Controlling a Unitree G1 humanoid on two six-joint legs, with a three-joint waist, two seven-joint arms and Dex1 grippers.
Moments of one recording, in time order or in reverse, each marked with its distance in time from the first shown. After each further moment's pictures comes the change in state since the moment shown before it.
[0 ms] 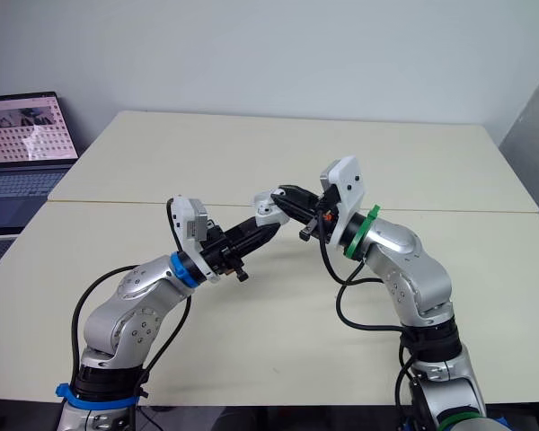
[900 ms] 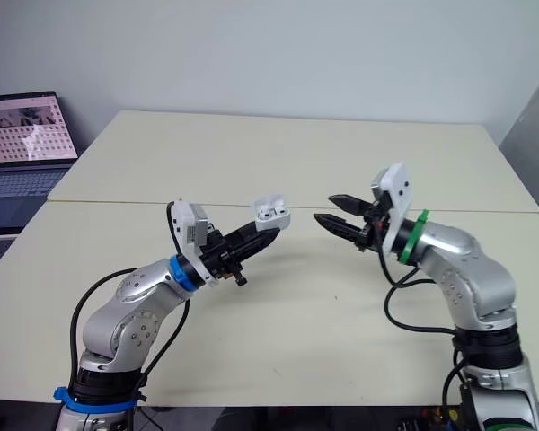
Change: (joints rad) left arm 0.035 0.015 -0.021 -0.001 0.029 -0.021 -0.042; right arm 0.066 -0.300 -0.143 -0.015 0.157 0.111 0.160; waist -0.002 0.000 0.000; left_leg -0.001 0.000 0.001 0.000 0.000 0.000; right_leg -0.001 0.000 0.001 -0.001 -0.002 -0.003
